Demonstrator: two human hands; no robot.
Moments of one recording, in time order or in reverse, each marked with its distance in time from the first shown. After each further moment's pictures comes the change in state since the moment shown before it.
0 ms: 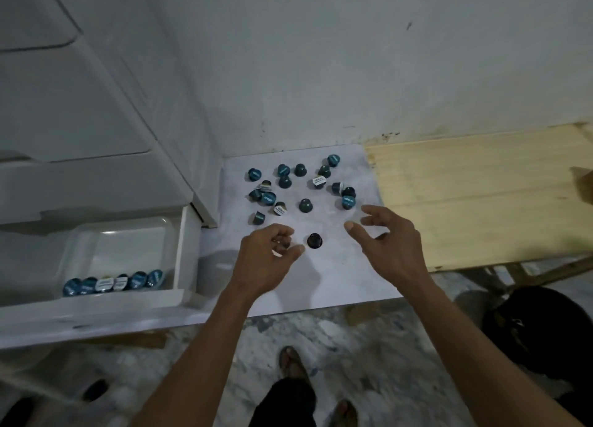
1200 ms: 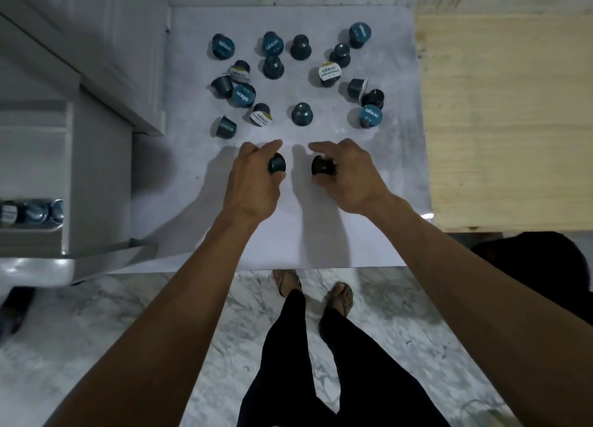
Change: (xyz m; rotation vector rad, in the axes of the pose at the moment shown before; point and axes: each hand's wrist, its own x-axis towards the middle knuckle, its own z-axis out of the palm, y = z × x) left_hand 0.097 -0.095 0.096 0.270 -0.057 -0.169; right_hand 0.126 0.111 0.119 -0.421 -0.531 -0.177
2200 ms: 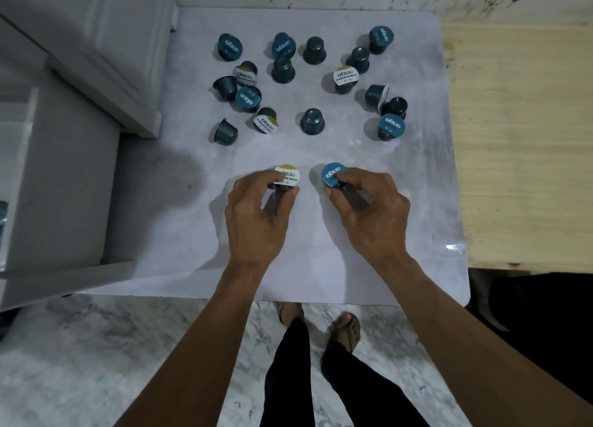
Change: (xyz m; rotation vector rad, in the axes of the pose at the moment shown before) left_hand -0.015 -0.030 0.062 -0.341 0.545 0.211; right_hand -0.012 0.044 0.053 0.184 0.686 -0.261
